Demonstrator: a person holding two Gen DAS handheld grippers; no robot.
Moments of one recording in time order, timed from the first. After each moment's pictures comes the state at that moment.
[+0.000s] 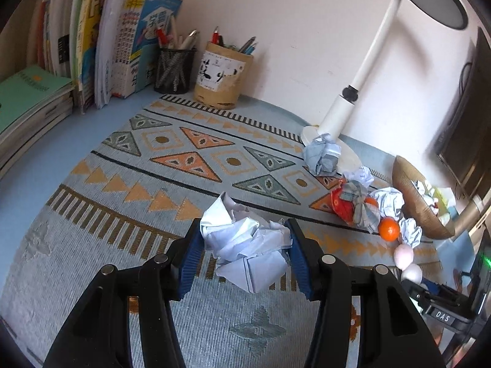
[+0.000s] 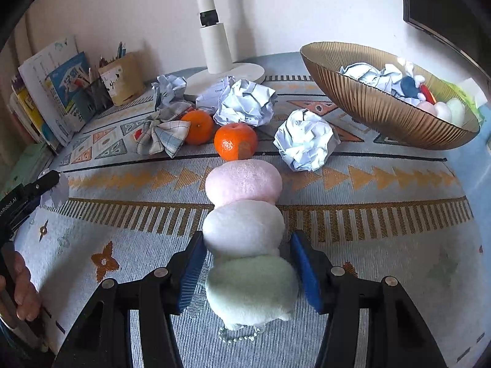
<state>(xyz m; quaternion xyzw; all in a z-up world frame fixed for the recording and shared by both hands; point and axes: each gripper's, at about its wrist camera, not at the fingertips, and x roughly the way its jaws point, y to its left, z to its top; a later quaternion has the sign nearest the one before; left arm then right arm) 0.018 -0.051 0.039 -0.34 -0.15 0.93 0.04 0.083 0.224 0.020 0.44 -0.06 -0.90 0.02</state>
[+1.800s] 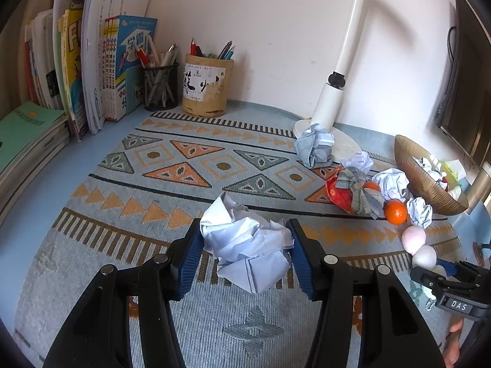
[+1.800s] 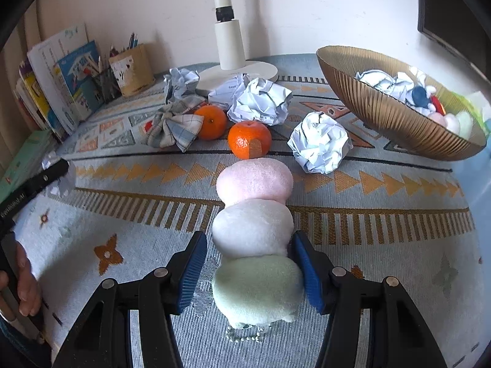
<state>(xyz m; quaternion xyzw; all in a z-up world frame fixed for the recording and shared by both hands) 0.020 -0.032 0.043 -0.33 -0.07 0.94 0.04 0.081 0.214 0.019 0.44 -0.02 -0.90 0.03</state>
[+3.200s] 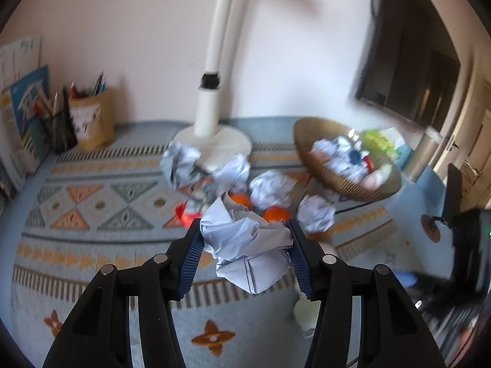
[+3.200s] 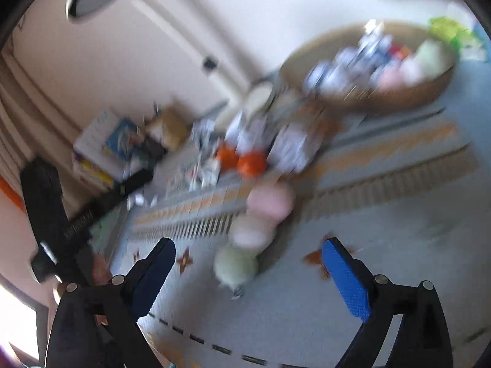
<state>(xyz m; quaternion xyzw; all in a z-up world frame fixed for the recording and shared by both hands) 0.009 0.093 0.107 -0.36 -0.02 0.91 0.18 0.122 0.292 0.044 0.42 -0.25 -0.86 0.15</state>
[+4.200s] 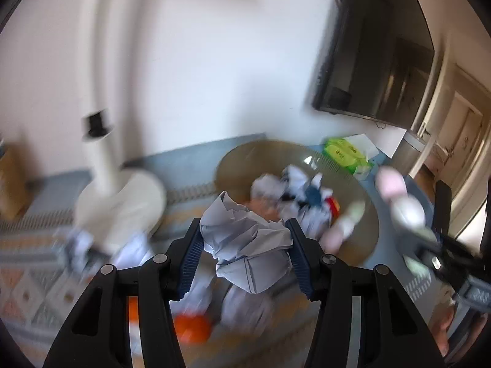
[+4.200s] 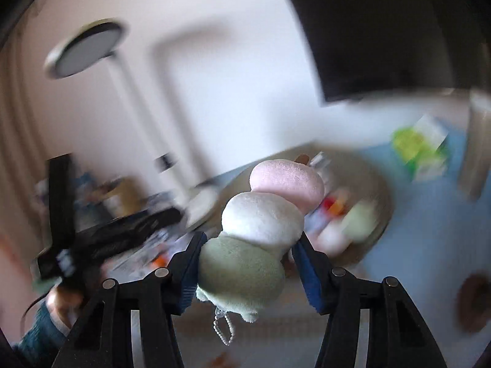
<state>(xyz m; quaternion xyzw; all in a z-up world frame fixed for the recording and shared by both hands) -0.097 0.236 0.130 -0.34 0.01 0.89 0.29 0.076 0.396 0.141 0.28 -0.15 -0.95 0.00</state>
